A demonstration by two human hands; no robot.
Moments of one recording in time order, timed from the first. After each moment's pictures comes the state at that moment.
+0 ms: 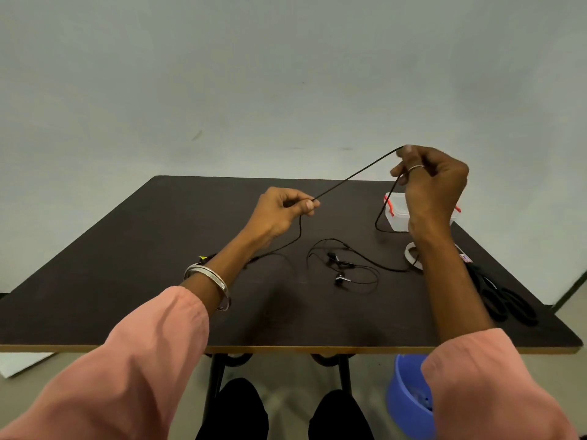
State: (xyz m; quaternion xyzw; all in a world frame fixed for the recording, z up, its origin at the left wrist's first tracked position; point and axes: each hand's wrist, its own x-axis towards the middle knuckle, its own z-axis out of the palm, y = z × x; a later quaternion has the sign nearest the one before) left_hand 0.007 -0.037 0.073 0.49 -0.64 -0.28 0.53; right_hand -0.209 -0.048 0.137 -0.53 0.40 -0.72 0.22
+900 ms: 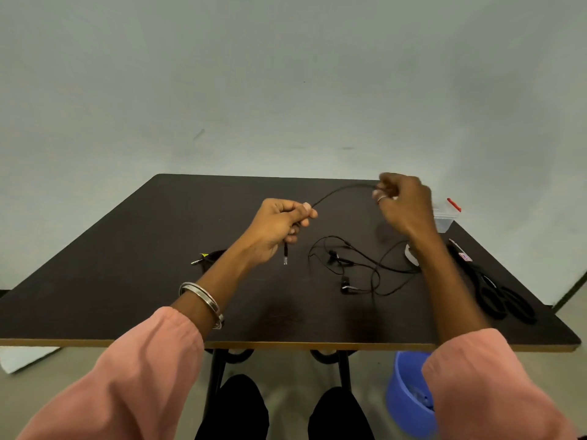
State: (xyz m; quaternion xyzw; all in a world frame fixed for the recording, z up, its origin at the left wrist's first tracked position) left_hand -0.007 -0.010 0.072 0.49 -0.50 -0.44 0.56; right_hand -0.216 -0.064 0.110 -0.71 0.53 -0.44 0.15
